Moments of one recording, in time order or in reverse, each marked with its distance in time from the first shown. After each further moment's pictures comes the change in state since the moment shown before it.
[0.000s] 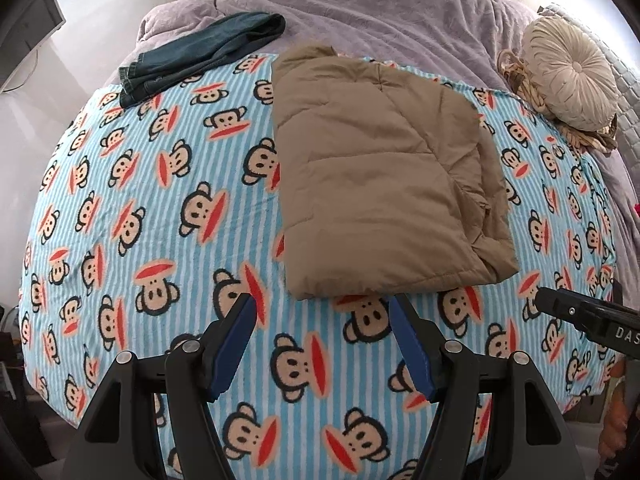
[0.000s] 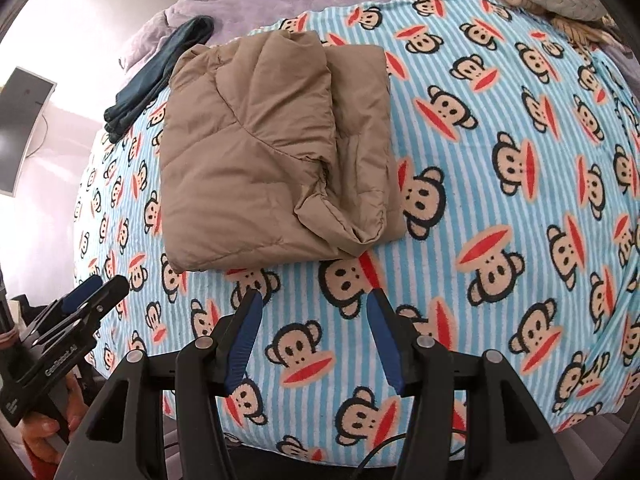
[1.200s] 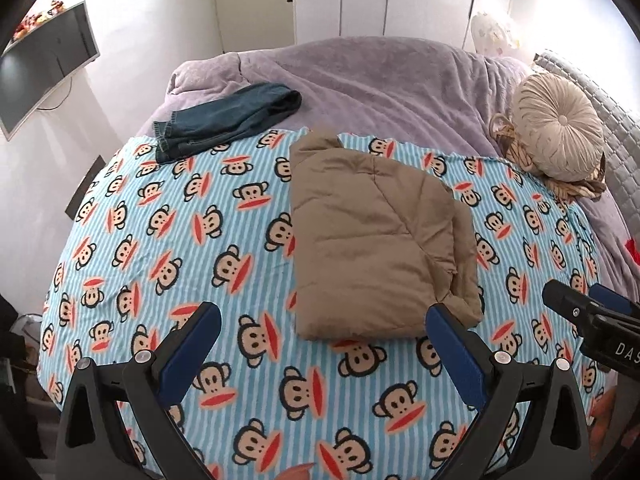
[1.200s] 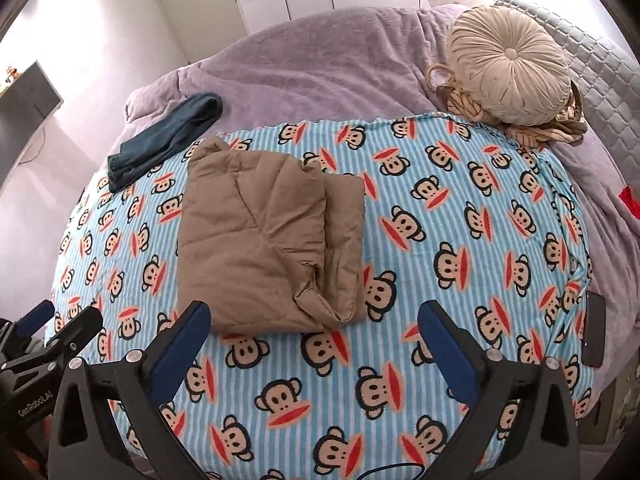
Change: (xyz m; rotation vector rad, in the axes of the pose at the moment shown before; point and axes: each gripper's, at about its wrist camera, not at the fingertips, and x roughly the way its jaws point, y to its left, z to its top) left arm -0.092 -0.006 0.006 -0.045 -0.219 0.041; right arm -0.102 0.053 -0.004 -0.084 -0.330 -0.182
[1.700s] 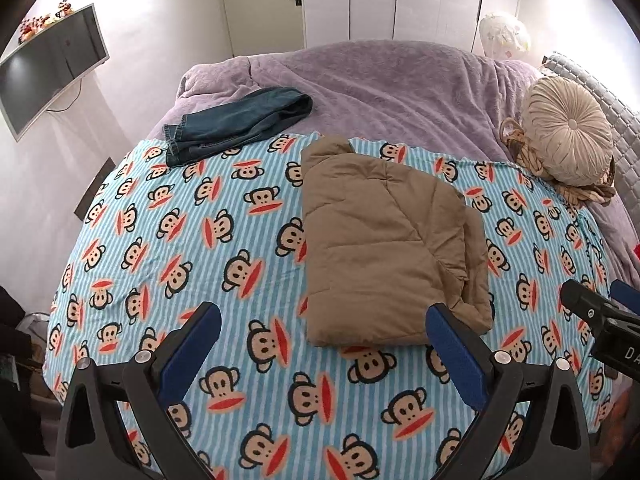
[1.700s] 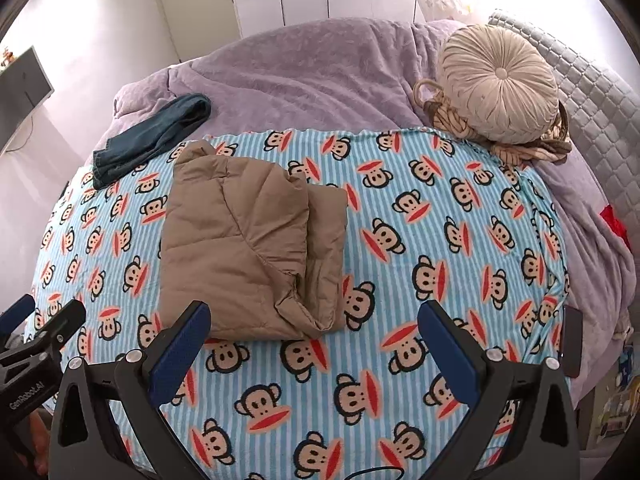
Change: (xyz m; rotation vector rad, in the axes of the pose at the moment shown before) left arm 0.003 0.002 0.003 -0.002 -0.013 0.040; right arm -0.010 0.008 0.003 -0.045 -0.027 -0.087
